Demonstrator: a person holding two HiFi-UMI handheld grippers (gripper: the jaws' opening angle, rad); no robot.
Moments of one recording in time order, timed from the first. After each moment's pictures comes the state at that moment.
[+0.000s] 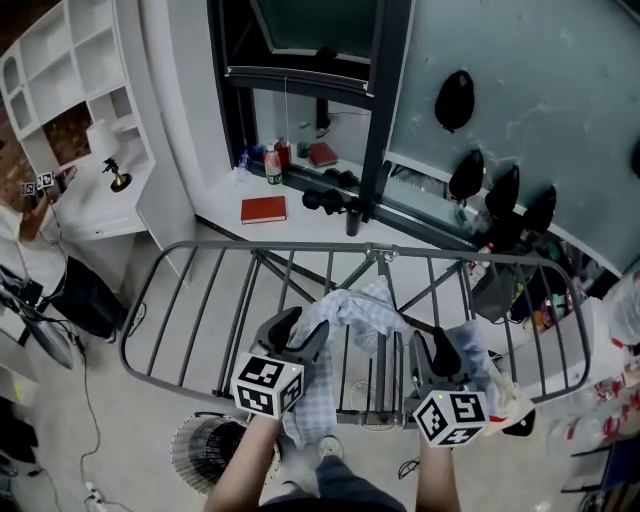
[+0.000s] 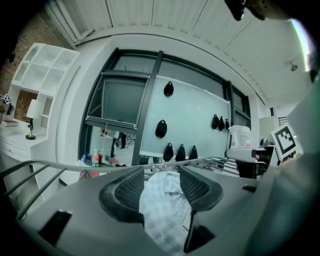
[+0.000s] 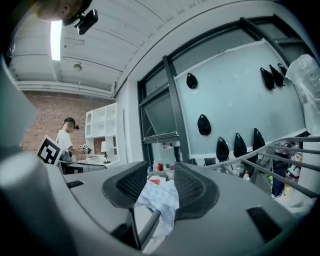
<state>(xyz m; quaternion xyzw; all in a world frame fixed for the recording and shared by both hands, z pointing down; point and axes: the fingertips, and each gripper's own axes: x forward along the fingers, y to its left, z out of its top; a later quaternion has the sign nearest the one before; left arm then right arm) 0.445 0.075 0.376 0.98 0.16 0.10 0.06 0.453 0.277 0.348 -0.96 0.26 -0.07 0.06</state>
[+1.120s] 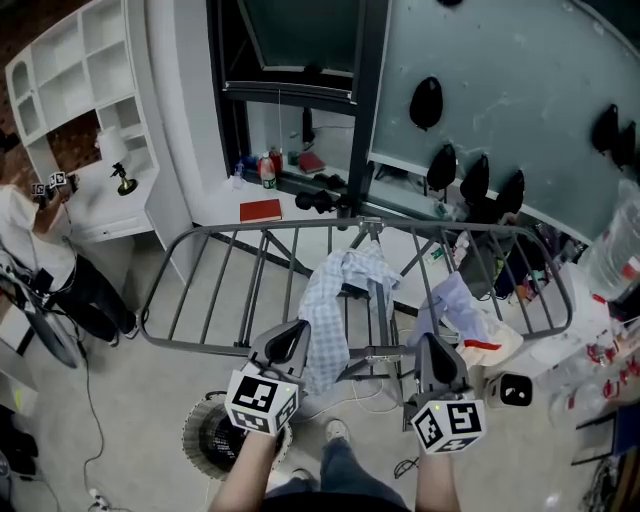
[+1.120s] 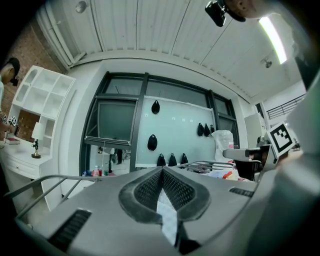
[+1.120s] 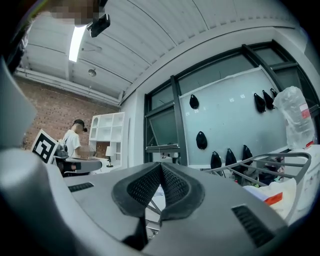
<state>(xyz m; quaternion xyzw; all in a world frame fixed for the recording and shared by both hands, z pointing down) 0.258 0.086 0.333 0.98 0.18 0.02 0.01 0.266 0.293 0.320 -0.97 0.25 0.00 0.03</state>
